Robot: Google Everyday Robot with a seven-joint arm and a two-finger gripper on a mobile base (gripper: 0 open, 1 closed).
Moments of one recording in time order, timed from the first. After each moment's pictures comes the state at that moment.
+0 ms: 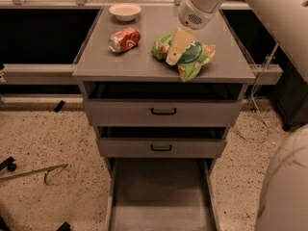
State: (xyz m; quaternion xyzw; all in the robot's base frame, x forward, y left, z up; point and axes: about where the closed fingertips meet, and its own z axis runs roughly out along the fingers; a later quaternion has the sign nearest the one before) arm 0.710 -0.082 0.939 -0.60 0.74 -0.02 0.29
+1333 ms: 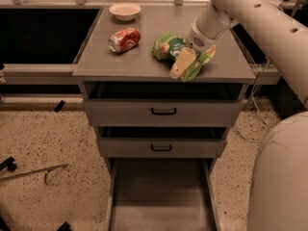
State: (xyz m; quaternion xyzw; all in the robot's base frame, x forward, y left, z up) arm 0.730 -0.104 0.857 -0.54 0.79 0.05 0.27
